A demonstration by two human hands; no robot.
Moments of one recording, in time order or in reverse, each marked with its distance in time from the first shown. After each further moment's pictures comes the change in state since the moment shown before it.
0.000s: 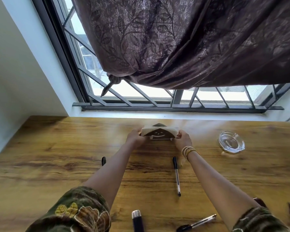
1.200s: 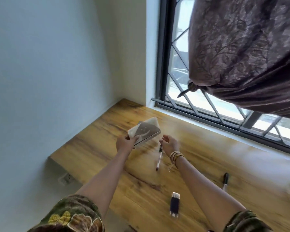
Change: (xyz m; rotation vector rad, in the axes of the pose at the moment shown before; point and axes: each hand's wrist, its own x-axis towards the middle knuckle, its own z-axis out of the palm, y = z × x) left_hand -0.205 -0.108 -0.140 -0.480 0.849 -0.382; right_hand -0.140 -0.121 0.170 0.192 -0.548 -0.220
